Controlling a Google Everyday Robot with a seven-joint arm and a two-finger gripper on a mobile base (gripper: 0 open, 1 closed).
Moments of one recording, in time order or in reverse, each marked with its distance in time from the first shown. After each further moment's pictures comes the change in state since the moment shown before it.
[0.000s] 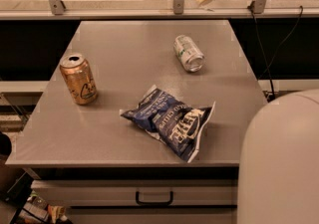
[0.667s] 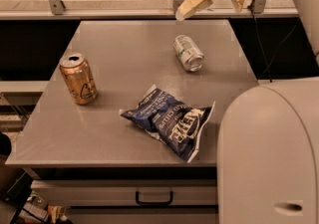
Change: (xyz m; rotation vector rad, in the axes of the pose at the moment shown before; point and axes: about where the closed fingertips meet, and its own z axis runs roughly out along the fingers) arm 0.001 0.023 0.042 -0.017 0.117 0.029
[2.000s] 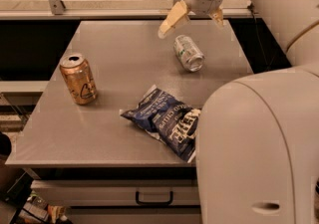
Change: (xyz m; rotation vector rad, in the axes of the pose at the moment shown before) arm 0.001 0.033 0.057 0.052 0.133 0.039
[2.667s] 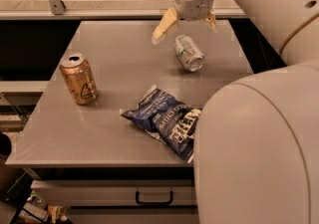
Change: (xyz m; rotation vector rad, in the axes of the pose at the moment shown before) arm -0.004 0.012 0.017 0.076 -0.006 0.030
